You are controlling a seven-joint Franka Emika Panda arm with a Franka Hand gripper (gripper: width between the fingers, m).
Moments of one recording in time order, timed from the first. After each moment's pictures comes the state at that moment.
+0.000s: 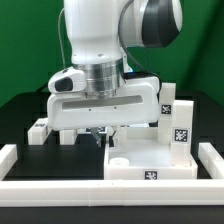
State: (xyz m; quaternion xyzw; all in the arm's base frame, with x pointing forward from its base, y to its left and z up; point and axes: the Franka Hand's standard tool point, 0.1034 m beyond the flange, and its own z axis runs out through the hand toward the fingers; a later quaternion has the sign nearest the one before) arm 0.517 -0.036 0.023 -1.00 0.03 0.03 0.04
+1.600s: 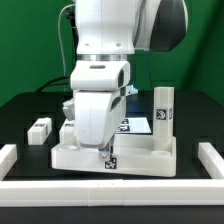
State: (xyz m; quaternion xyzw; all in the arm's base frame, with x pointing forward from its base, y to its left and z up) arm 0.603 -0.045 0.037 -0.76 -0.65 -0.02 -0.04
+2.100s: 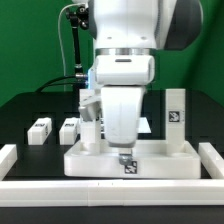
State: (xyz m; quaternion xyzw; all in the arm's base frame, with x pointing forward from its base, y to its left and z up) arm 0.648 -0.008 0.048 -0.75 -0.66 -0.06 -0.06
